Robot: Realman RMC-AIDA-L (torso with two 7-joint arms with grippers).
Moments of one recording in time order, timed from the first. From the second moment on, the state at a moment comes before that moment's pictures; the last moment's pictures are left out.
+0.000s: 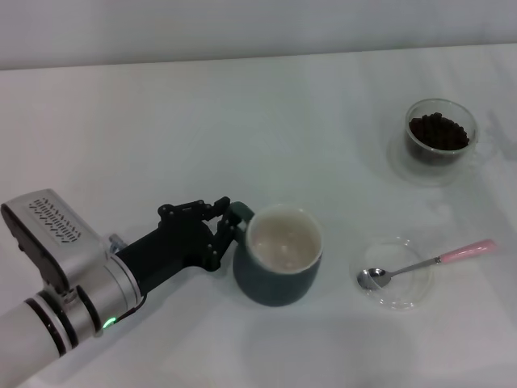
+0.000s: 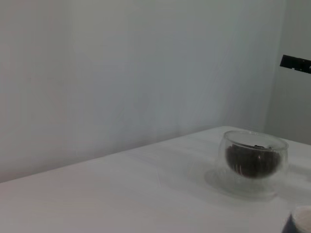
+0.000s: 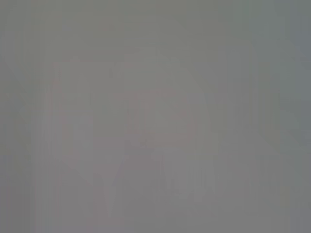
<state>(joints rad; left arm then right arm) -0.49 -2.08 -0.59 -0.32 -0.25 -0.96 2.66 0.34 2.01 -0.12 -0.11 1.81 1.40 -2.68</state>
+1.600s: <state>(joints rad) -0.21 -2.08 -0.77 -0.26 -0.27 -1.26 2.80 0.28 2.00 -0.13 -0.12 1.79 1.37 -2.66</state>
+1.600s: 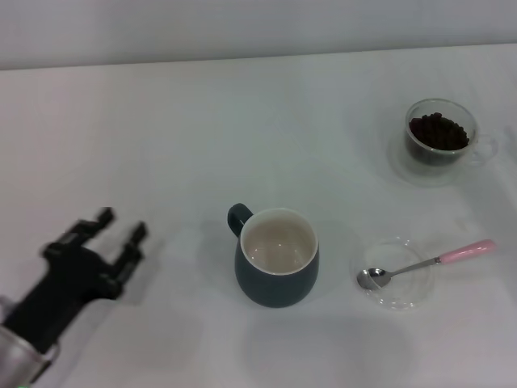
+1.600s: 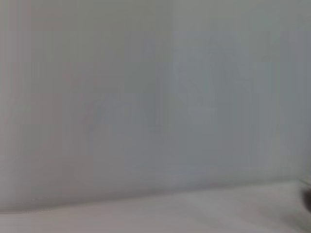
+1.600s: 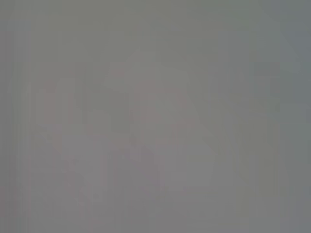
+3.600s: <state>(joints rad) -0.24 -2.07 -1.15 -0.17 -0.31 -1.42 2.81 0.11 2.00 -0.15 -0.14 1.17 1.49 -1.46</state>
